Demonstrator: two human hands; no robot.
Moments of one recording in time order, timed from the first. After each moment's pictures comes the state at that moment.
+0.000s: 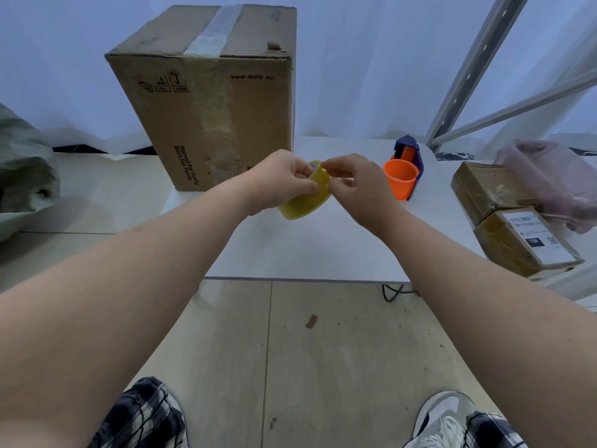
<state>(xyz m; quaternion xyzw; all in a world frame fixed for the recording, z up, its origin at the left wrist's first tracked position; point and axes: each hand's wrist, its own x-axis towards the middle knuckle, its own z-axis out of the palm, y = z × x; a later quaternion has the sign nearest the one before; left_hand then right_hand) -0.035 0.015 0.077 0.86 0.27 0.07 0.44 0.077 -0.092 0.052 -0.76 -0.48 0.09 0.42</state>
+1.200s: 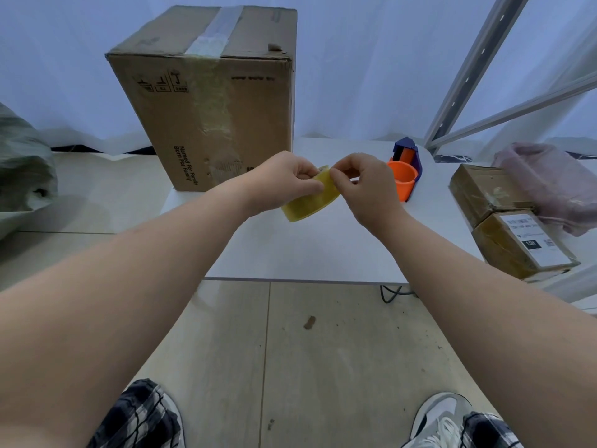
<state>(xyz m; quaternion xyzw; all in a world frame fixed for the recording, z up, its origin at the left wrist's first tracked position) -0.036 0.015 0.078 0.87 0.24 0.06 0.43 0.080 -0.093 0.052 -0.78 -0.45 0.01 0.44</state>
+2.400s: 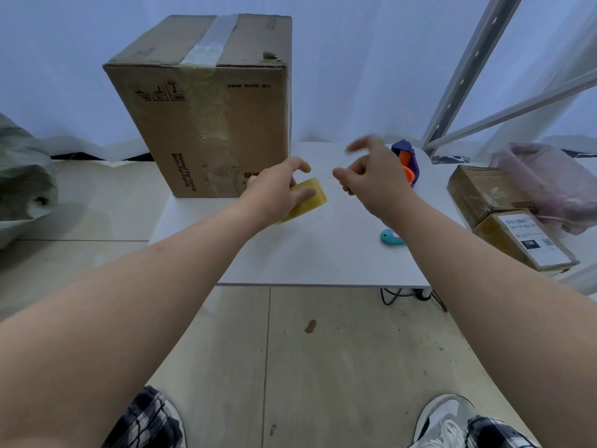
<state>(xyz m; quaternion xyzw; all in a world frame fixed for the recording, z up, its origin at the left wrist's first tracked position) -0.030 0.023 0.051 0.89 0.31 0.11 0.32 0.090 -0.099 0.075 -0.79 -0.40 0.10 0.46</state>
